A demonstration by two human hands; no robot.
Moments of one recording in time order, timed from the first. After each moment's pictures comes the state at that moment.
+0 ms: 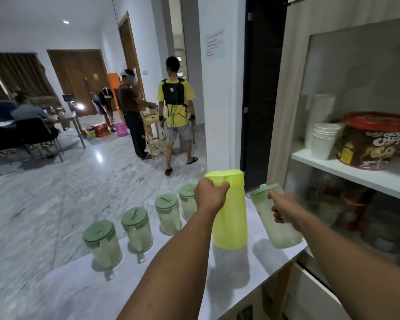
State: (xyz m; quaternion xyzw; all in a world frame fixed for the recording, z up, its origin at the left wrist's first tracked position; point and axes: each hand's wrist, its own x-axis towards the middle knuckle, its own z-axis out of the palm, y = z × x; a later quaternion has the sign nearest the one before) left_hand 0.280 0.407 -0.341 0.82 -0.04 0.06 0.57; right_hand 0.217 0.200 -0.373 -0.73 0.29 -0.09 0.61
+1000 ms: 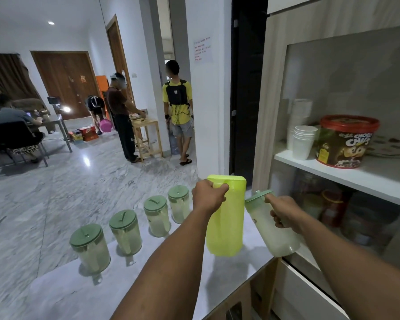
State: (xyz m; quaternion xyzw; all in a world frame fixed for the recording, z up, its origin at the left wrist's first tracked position) left_hand 0.243 0.390 -0.322 0.81 -0.08 -0.01 0.58; right_hand 0.171 0.183 -0.359 -0.76 0.29 -0.06 0.57
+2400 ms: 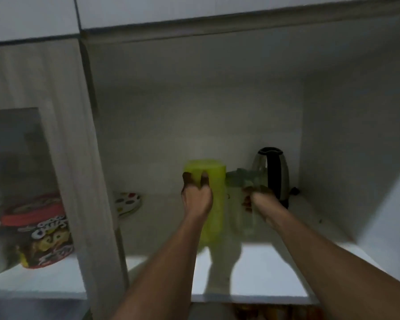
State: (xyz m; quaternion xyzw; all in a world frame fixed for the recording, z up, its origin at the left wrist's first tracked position) left_hand -0.098 -0.266 -0.209 0.65 -0.41 -0.11 0.63; right_hand -0.250 -0.347 -0.226 -0.54 0.47 -0.48 0.51
